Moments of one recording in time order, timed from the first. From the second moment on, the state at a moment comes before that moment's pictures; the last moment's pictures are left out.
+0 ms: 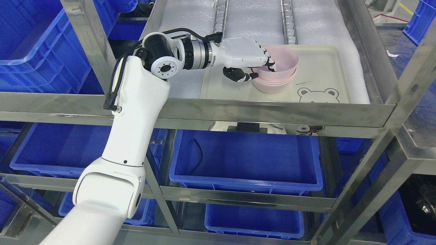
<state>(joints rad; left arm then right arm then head) -0.99 0.01 -0.23 -1.19 -0.86 -0.78 -0.95 0.00 0.00 0.05 0.00 0.05 -0.08 -0.02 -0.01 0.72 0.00</state>
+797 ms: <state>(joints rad) -0.95 0.00 -0.25 -1.26 -0.21 -0.78 -0.70 0.00 0.00 0.05 0.00 0.05 -0.08 -0.02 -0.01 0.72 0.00</state>
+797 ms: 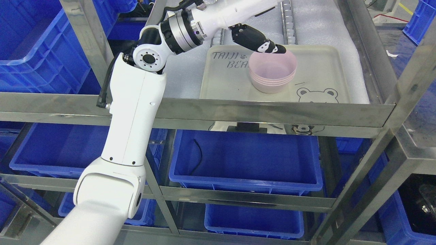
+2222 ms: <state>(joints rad) -0.02 0.01 -0.44 -1.29 -0.09 -0.79 -0.35 0.00 0.00 0.05 0.00 0.05 -0.08 -0.02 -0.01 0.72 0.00</state>
